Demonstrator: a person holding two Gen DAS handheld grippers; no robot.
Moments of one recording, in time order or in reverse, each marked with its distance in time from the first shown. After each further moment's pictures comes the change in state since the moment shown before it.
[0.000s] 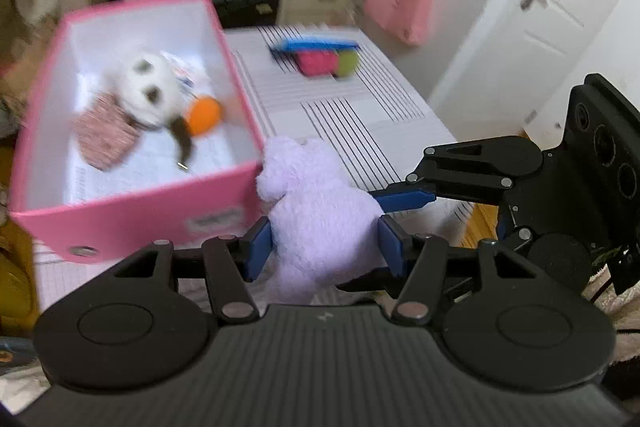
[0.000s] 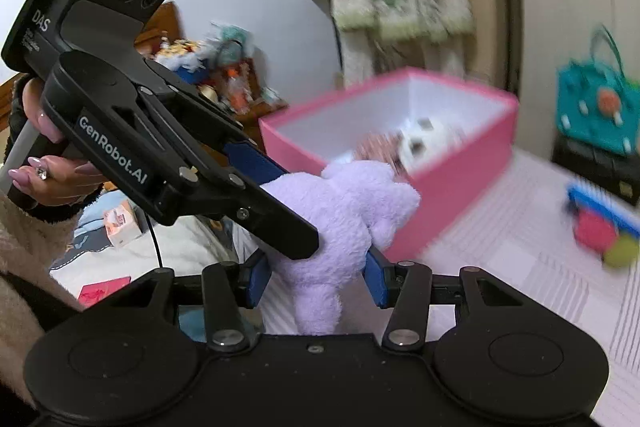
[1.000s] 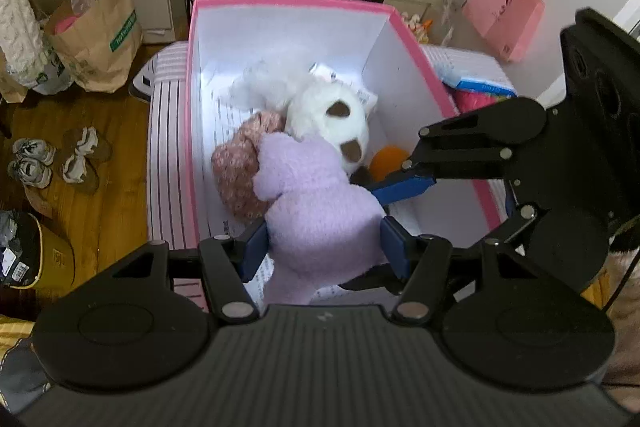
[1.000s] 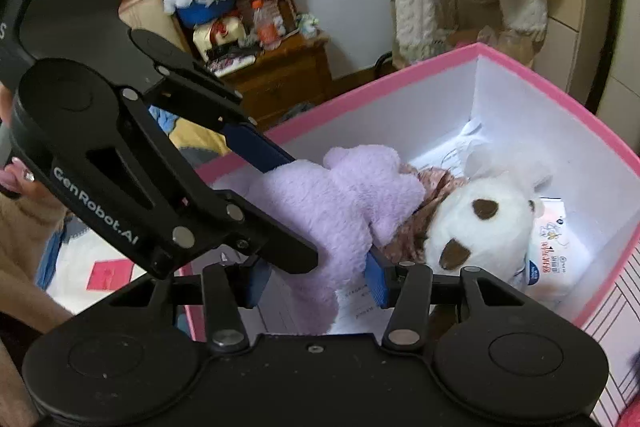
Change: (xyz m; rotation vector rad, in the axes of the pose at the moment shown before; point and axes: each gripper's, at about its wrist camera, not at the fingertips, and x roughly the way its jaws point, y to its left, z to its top) left arm 0.043 0.167 0.085 -0.153 0.138 0.110; right arm 0.180 -0.074 0.120 -0.038 0.327 0.210
